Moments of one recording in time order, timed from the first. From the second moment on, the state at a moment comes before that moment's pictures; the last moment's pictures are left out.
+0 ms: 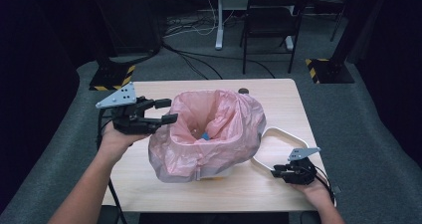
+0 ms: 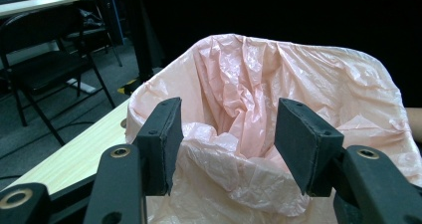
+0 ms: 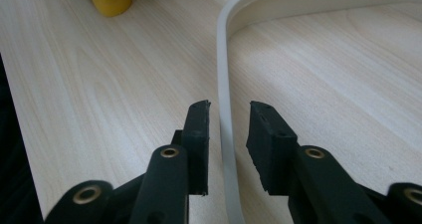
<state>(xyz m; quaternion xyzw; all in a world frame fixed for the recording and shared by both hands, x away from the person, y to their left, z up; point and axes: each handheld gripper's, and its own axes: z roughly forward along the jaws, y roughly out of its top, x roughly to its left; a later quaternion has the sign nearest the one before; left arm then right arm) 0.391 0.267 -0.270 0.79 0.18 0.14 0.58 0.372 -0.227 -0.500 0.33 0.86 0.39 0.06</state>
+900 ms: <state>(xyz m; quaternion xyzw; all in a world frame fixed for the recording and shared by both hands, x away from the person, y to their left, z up) 0.395 0.270 -0.273 0.79 0.18 0.14 0.57 0.365 -0.229 -0.480 0.33 0.83 0.43 0.11</state>
